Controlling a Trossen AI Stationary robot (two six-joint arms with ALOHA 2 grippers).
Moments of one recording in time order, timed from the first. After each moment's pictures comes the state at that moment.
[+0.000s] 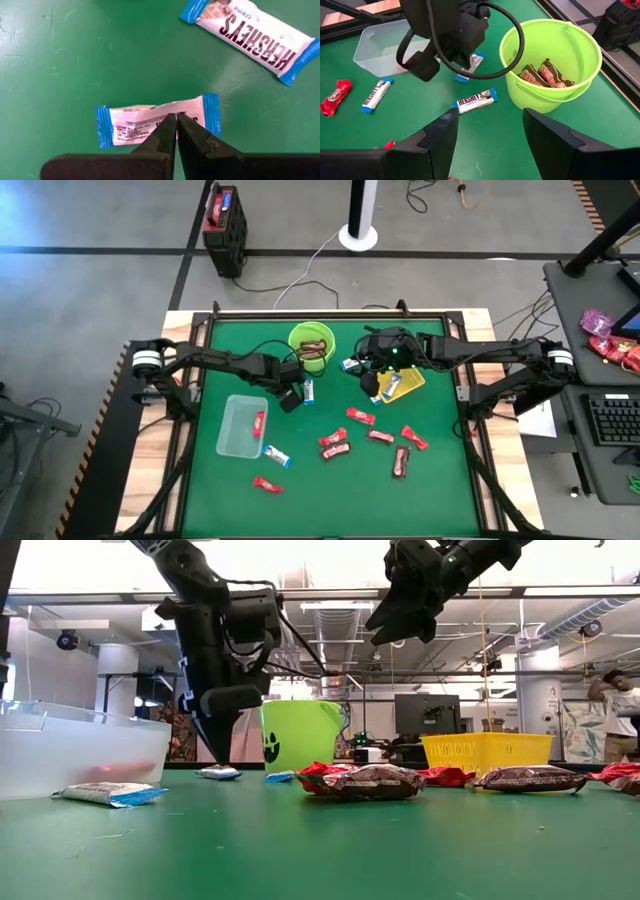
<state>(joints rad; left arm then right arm) 0.15 1.70 0.98 -0.63 -0.20 -0.45 -0.20 1.33 1.00 -0.26 -0.03 0.13</state>
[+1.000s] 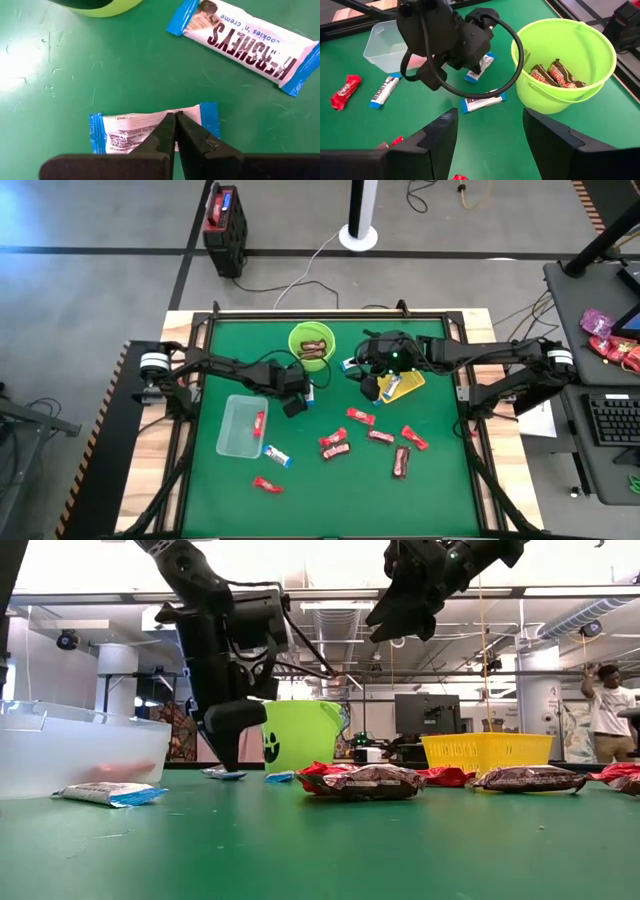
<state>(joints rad) 0.09 1.77 0.99 -0.57 -0.31 -0.44 -0.17 1.33 1.00 -0.26 -0.03 0.13</state>
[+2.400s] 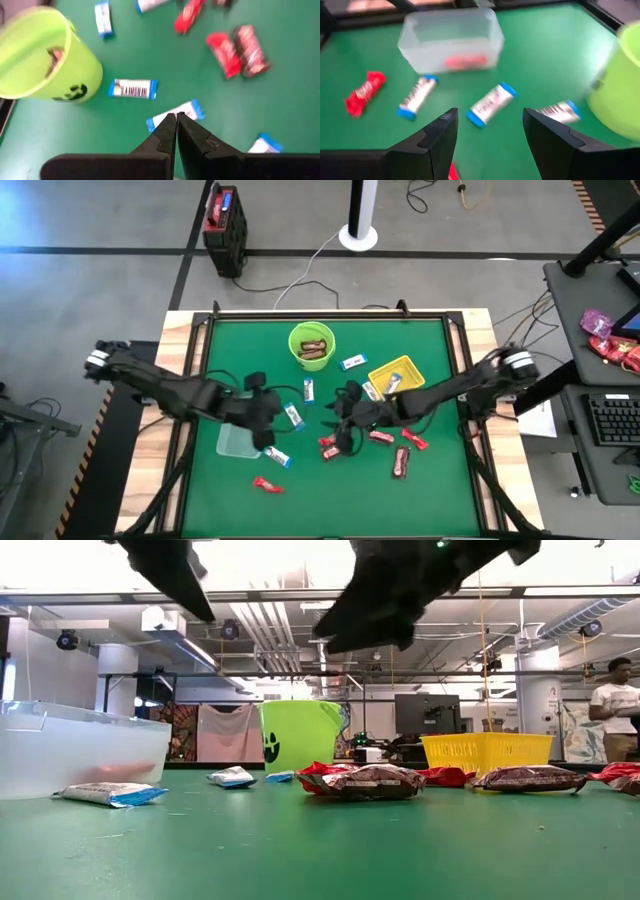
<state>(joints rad) -0.35 1.31 1.09 -0.78 -0.46 -0.34 0.23 1.67 1.01 0.12 0.35 0.25</state>
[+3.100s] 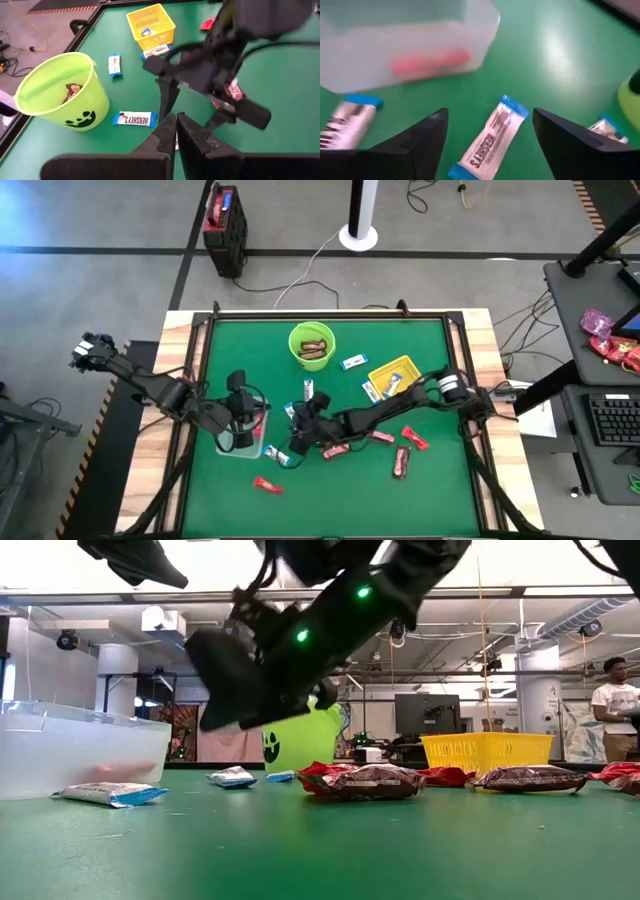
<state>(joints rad) -0.48 1.01 0.84 -0.55 -0.62 -0.31 0.22 2.22 1.48 0.06 0.58 0.30</state>
